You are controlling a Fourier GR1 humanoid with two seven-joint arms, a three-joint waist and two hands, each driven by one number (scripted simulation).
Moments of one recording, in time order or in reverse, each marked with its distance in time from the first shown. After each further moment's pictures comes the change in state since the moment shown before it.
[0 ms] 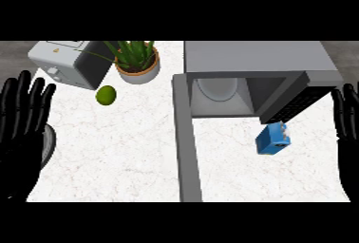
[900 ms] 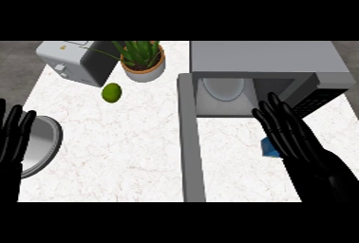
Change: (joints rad) left arm 0.186 -0.031 0.074 -0.113 0.160 -0.042 0.078; right arm -0.042 0.040 0.270 -0.118 -0.169 0.135 0.280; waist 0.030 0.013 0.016
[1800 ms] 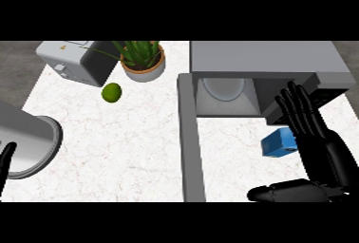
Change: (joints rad) left arm 0.219 -0.034 0.072 -0.072 0.085 -0.152 -0.096; right arm 0.010 -0.024 -0.171 0.213 0.089 -0.013 -0.149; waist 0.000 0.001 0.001
